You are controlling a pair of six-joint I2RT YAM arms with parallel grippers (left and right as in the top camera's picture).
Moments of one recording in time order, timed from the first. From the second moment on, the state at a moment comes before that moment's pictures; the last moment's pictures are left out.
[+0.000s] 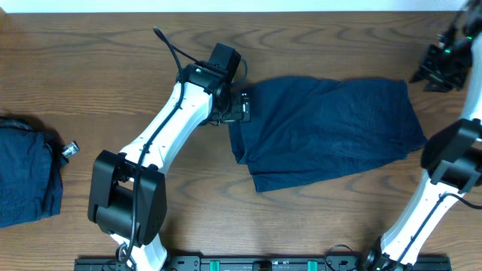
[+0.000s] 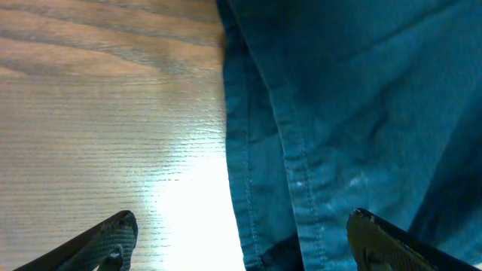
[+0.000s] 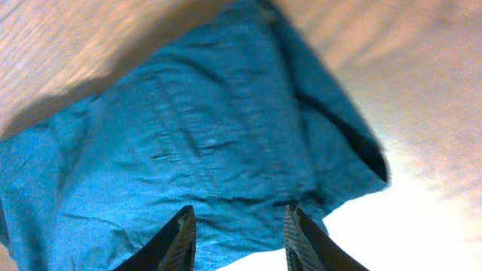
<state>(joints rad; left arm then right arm) -0.42 1.87 1.50 -0.97 0.09 -0.43 -0.38 2.30 2.39 -1.62 -0.19 0.18</state>
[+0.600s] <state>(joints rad) -0.40 1.87 1.50 -1.02 0.10 -0.30 -0.49 2.30 1.90 -1.40 -0.28 0.18</state>
